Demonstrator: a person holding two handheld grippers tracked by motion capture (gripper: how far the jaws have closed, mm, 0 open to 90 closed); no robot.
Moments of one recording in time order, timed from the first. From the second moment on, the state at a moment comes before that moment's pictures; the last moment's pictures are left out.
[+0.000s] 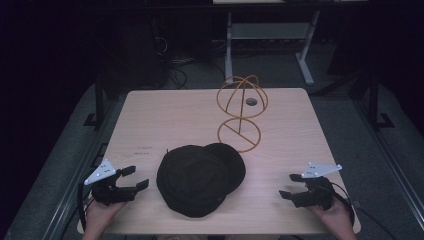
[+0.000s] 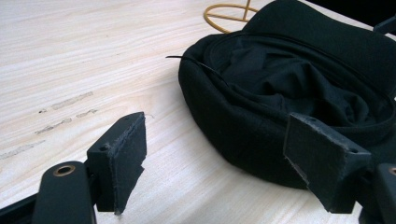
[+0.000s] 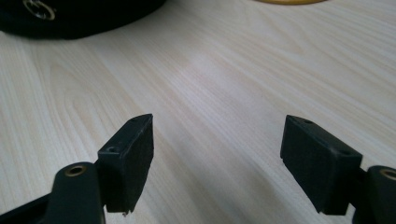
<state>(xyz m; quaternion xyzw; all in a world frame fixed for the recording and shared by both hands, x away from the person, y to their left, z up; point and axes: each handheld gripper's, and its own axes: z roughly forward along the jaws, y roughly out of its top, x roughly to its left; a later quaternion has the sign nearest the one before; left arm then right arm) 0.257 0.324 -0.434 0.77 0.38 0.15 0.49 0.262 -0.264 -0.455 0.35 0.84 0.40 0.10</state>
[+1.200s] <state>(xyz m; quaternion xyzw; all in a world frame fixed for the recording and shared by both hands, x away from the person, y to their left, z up) 0.257 0.327 -0.435 0.77 0.38 0.15 0.49 0.276 -0.184 -0.375 0.27 0.86 0.42 0.09</state>
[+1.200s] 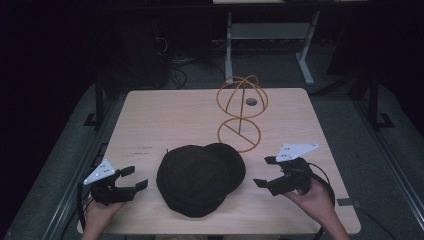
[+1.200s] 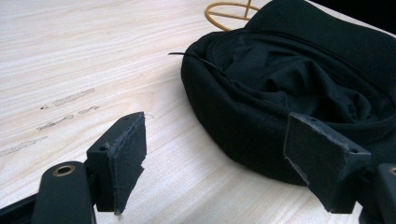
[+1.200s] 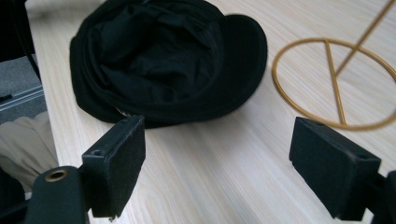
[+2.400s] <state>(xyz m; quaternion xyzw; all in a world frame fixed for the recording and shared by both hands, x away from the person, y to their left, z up) 0.257 0.329 -0.434 0.77 0.38 0.15 0.49 0.284 -0.053 -0.384 0.15 0.91 0.38 0.03</state>
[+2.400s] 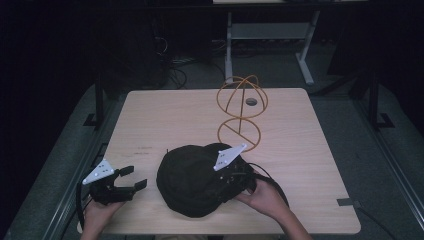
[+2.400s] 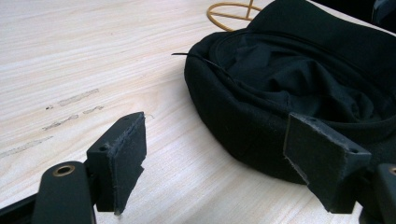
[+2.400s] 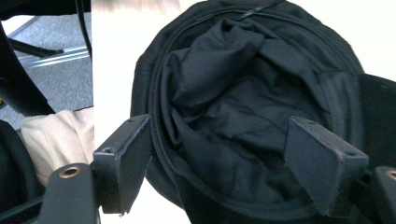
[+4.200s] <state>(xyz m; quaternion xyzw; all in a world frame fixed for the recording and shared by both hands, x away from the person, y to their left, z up) 0.257 0.327 -0.435 0.78 0.38 0.14 0.49 0.264 0.028 -0.426 0.05 0.96 0.26 0.01</state>
